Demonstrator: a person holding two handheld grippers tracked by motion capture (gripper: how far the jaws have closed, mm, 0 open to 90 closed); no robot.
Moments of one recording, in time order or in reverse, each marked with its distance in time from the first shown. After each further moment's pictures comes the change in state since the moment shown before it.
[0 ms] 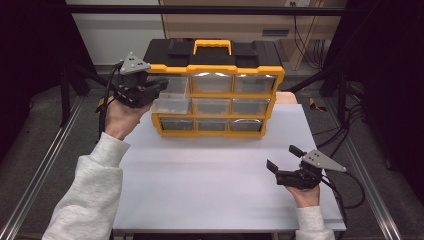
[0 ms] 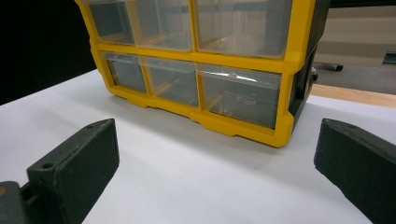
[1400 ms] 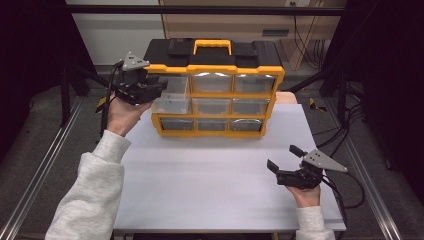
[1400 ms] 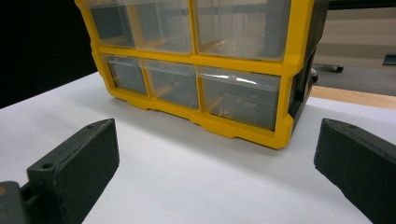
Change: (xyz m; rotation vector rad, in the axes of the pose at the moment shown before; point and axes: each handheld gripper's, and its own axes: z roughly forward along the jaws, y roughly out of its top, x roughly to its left) left arm 0.011 -0.005 0.006 -0.007 0.036 -0.057; right arm 0.000 0.001 -0.001 -0.008 0.001 0.009
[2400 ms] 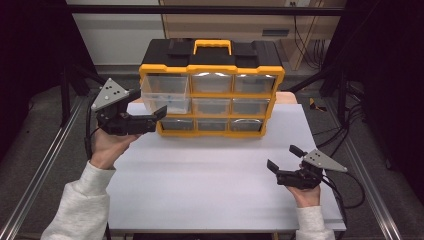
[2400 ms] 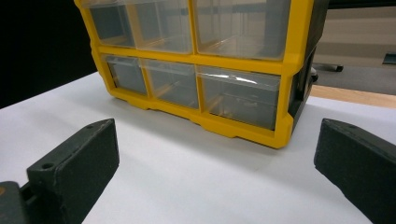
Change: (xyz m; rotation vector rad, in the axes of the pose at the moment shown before) left arm -0.019 -0.050 -0.051 -0.153 -0.102 0.009; right arm 0.000 0.000 0.000 0.005 -0.001 0.002
